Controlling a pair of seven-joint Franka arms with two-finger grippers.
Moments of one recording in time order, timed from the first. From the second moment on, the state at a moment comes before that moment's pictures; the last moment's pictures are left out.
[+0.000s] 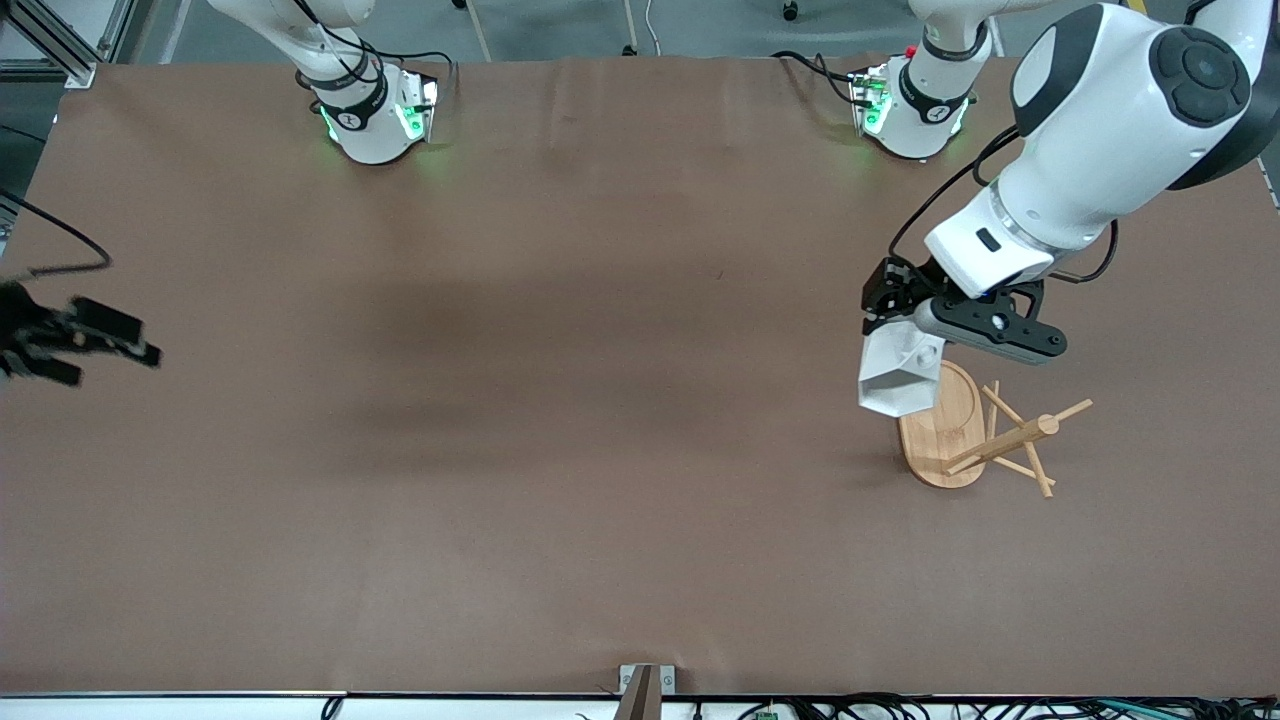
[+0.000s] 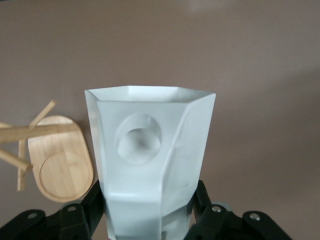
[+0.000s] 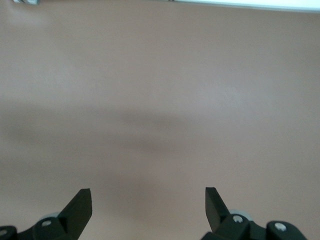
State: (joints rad) left arm 0.16 0.08 -0.51 -1.75 -0.11 1.96 -0.07; right arm -0.12 0.23 0.02 -1.31 0.12 1.54 -0.24
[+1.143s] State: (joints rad) left arm 0.10 0.00 -0.34 -2.13 -0.18 2.16 0.22; right arm -0.05 -0.01 -0.06 -1.54 0.01 1.58 -0.16
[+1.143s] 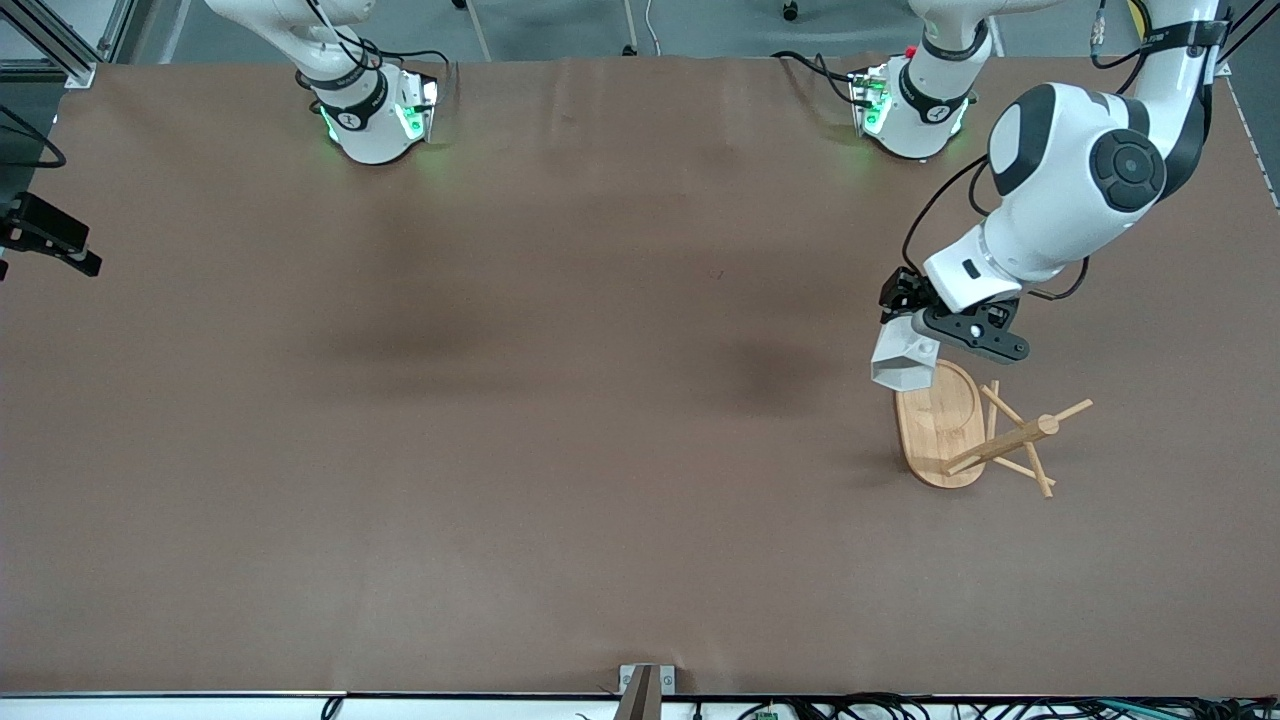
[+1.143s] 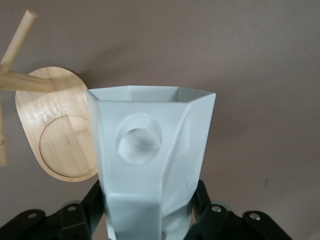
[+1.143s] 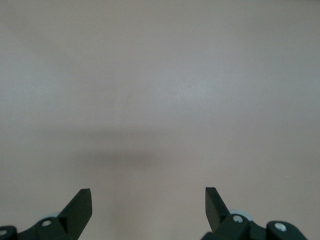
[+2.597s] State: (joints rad) left arm 0.10 0.11 -0.26 -2.04 -0.21 2.21 0.41; right arm -0.06 0.01 -0.06 -1.53 -0.02 1.53 -0.12
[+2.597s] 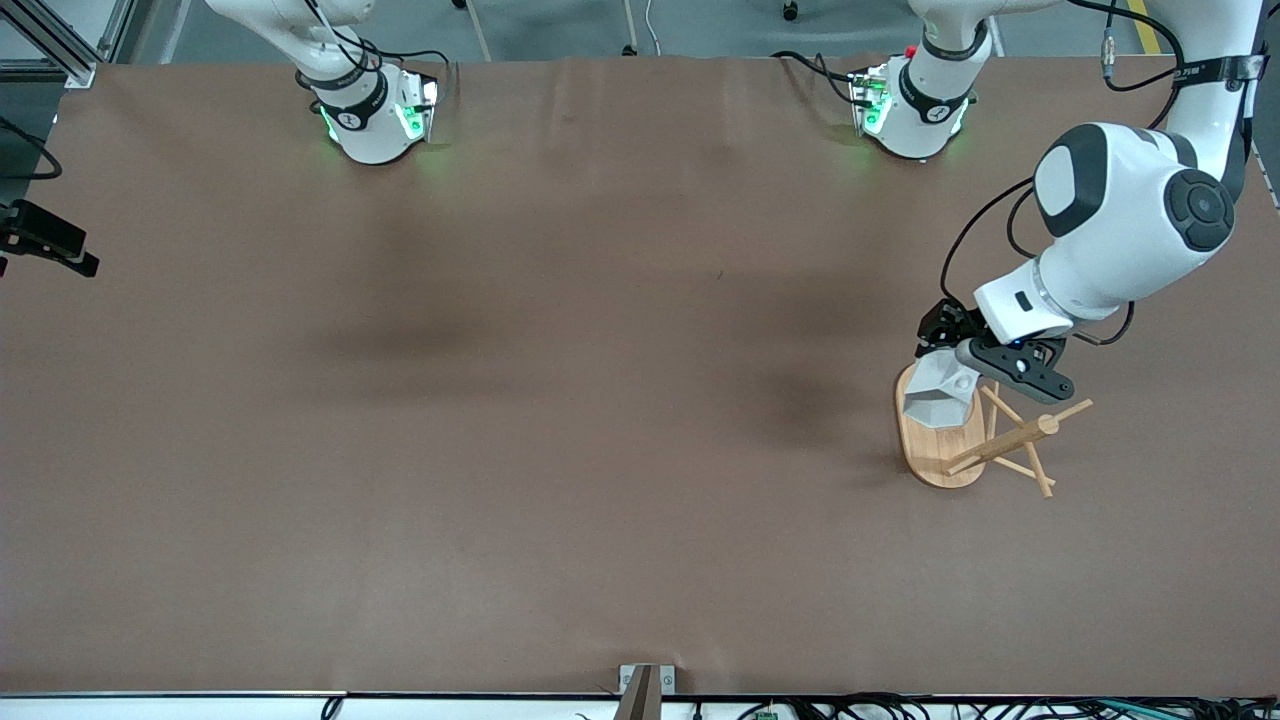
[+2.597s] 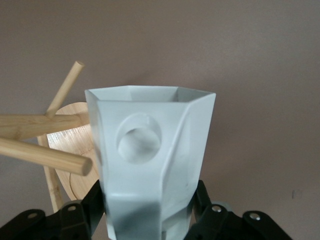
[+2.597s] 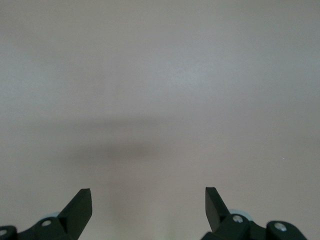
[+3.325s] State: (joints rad) left arm 0.11 0.15 -0.22 -2.01 -0.21 2.21 0.49; right arm -0.06 0.02 -0.06 -1.51 -0.03 1.53 -0.10
